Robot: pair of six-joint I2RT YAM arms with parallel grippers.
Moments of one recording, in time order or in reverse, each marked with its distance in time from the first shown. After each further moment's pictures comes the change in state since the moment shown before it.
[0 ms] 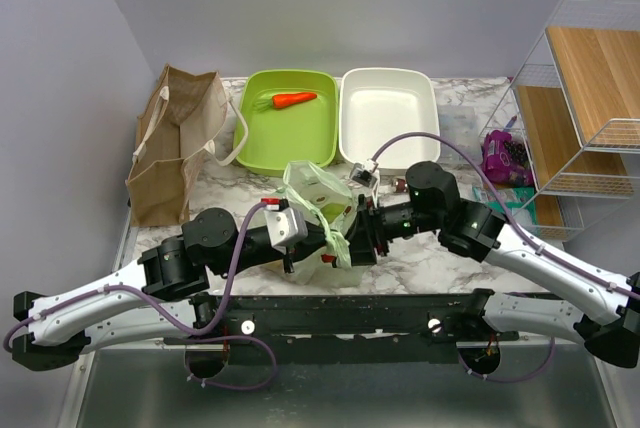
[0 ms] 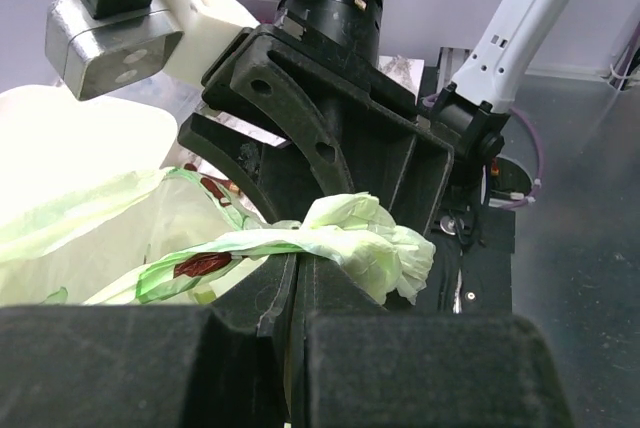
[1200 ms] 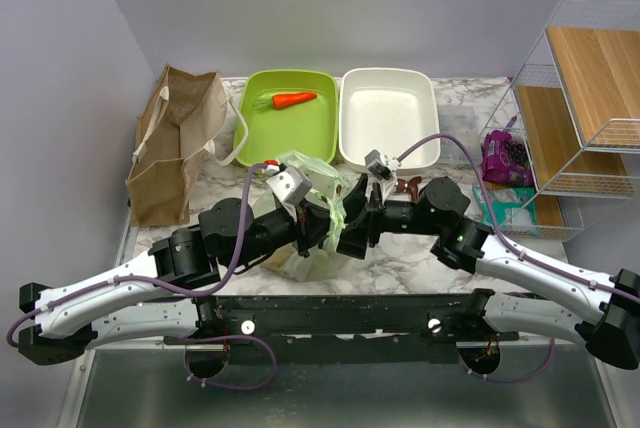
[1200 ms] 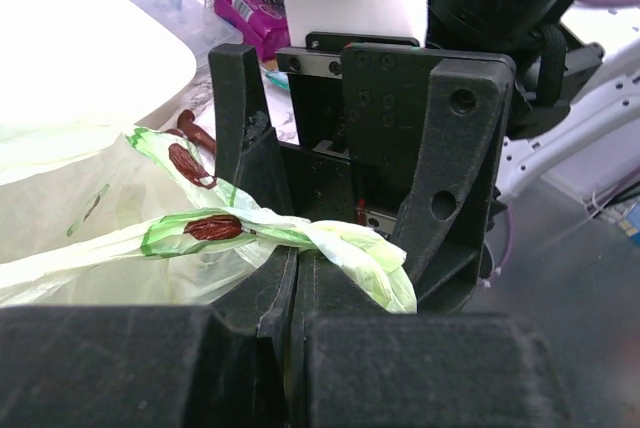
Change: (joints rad) left arm 0.000 0.105 0.090 -0.048 -0.217 -0.363; right arm 0.000 -0.018 -0.249 0.677 0.127 -0.028
